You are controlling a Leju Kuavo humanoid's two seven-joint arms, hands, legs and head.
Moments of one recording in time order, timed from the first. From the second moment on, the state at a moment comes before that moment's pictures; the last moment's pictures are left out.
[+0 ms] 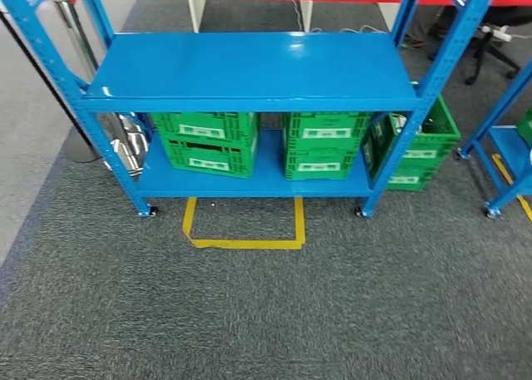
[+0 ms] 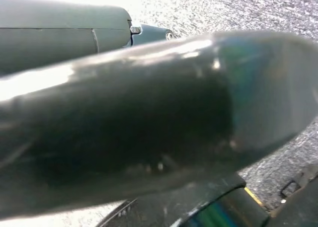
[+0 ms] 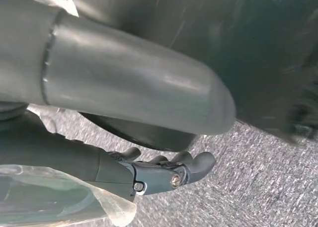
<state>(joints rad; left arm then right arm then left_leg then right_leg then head) -0.03 -0.18 0.28 -0.20 -1.07 0.28 0.04 -0.05 0.25 -0.69 -0.19 1.33 -0.06 -0.01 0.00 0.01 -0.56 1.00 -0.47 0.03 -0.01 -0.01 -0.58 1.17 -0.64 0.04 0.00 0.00</state>
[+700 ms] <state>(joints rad) -0.02 -0.15 0.29 -0.20 -1.06 0.27 0.00 -0.05 0.24 -0.69 -0.19 1.32 -0.04 -0.03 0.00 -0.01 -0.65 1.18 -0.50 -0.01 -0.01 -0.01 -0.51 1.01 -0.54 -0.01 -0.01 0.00</state>
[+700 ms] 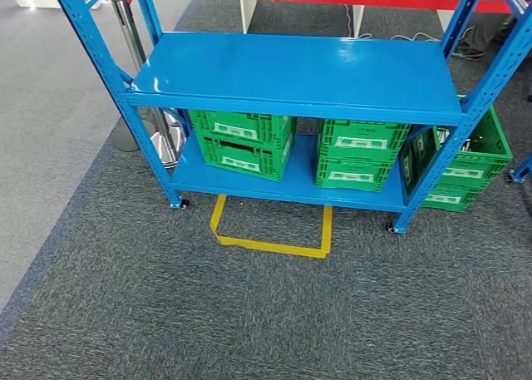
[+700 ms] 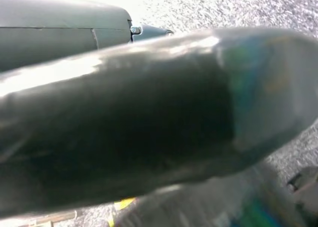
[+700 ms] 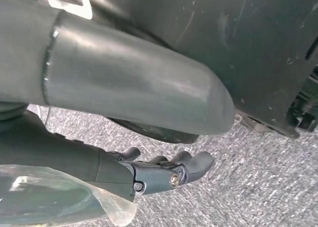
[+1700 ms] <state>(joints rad) -0.01 -0.14 0.30 -0.20 -1.06 0.28 -0.01 -0.04 0.24 -0.69 -0.19 1.32 -0.04 -0.04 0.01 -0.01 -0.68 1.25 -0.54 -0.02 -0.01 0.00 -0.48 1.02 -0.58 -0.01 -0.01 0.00</state>
